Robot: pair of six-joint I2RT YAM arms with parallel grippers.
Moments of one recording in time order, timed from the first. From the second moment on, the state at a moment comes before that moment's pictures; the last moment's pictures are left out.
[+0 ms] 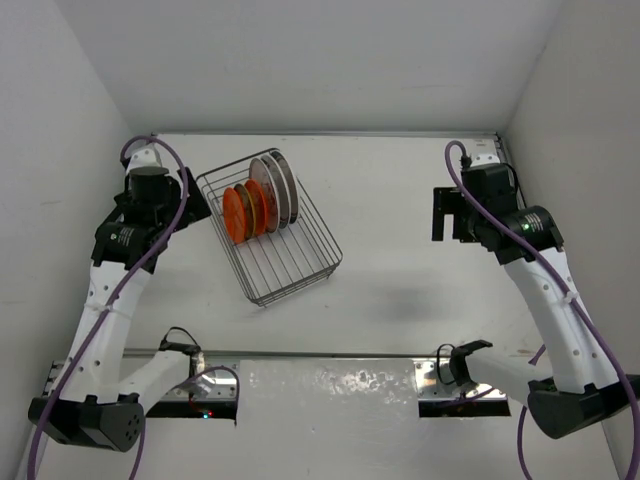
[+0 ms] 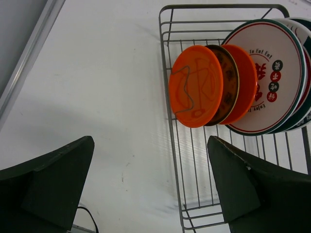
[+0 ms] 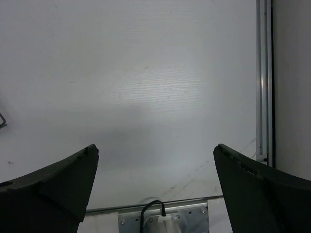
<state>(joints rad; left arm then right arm) -0.10 0.97 1.17 -0.84 -0.32 -0.41 0.28 1.08 1.30 -1.07 0.35 0.19</state>
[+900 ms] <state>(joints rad) -0.36 1.62 1.49 -0.62 -0.20 -0.79 0.28 1.02 1.20 -1.11 0.35 0.24</state>
